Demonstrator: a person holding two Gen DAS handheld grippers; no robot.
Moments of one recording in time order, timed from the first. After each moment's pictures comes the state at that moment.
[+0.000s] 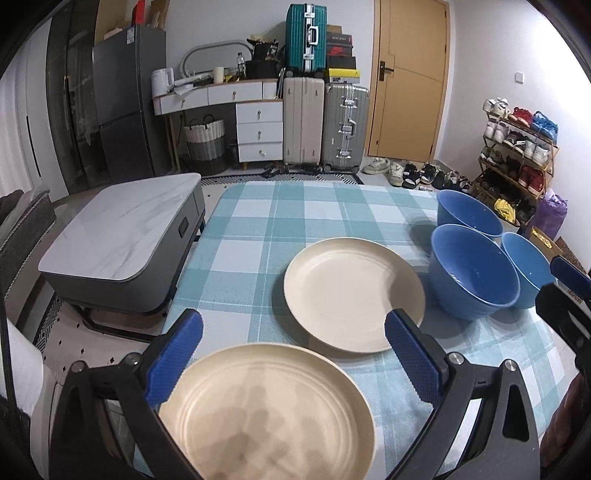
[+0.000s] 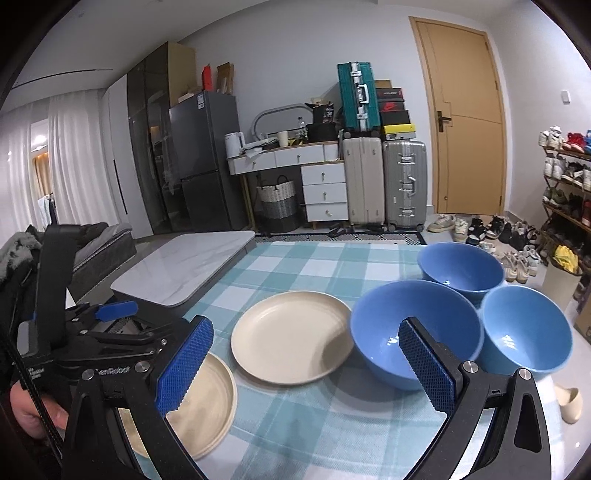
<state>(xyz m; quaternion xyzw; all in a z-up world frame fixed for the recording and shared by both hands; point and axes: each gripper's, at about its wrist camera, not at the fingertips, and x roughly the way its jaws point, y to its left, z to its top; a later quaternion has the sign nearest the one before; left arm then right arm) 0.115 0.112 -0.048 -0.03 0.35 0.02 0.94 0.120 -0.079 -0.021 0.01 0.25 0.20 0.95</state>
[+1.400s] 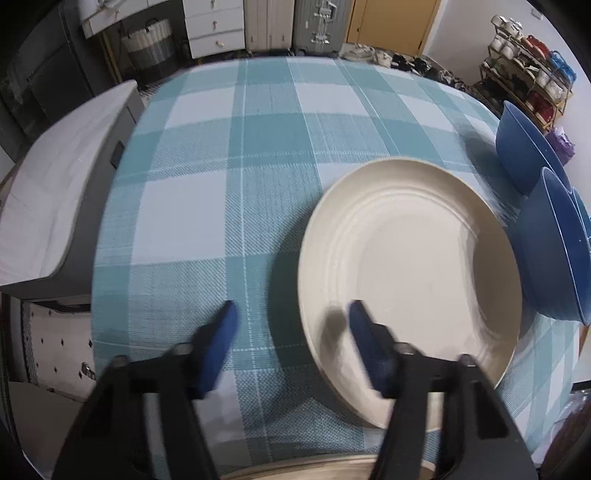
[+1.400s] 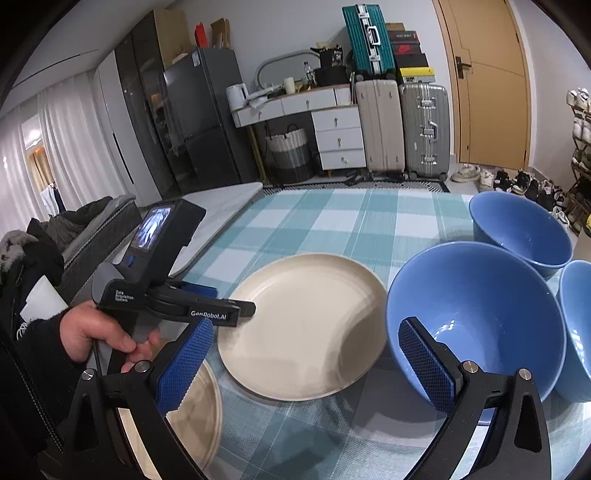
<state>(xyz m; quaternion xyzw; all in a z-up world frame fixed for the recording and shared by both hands) 0.284 0.138 -0.161 -0.01 0.57 -0.06 0.82 0.223 -0.040 -0.087 0.02 0.35 0.23 0.91</state>
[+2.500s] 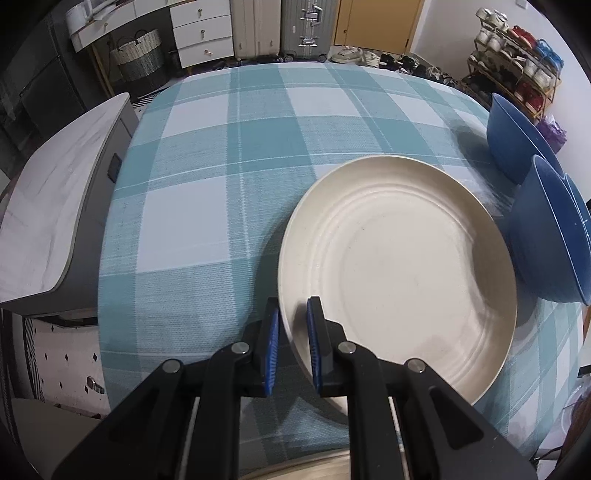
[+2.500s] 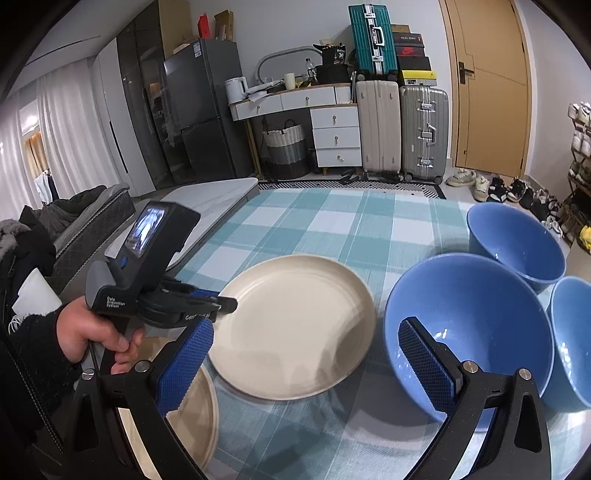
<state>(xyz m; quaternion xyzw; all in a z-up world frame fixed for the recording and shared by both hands) 0.278 0.143 -0.155 0.01 0.55 -0.07 0.83 0.225 -0.033 -0.074 -0.01 0.35 0.21 0.91</state>
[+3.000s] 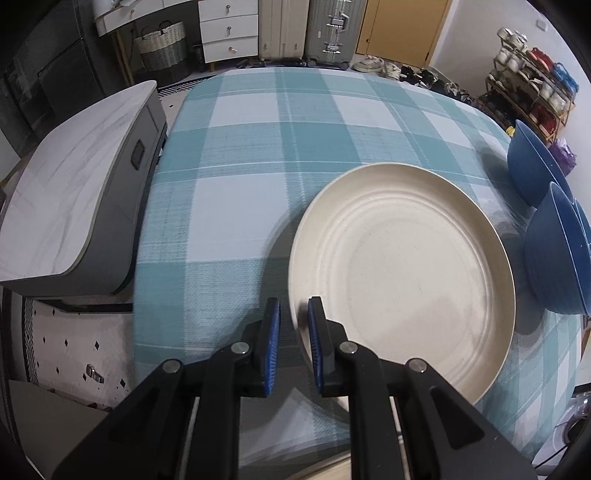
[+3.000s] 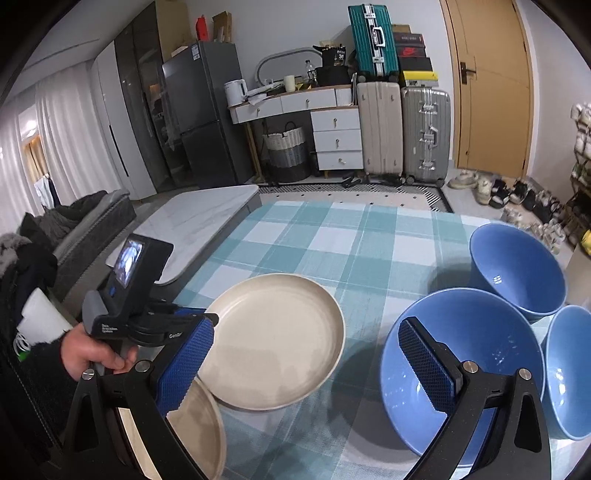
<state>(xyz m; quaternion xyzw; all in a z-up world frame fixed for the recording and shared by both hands) 0.274 0.186 -0.153 -0.02 0.55 -0.05 0.84 0.249 -0.032 -0.045 0.01 0.36 0.22 0.90</state>
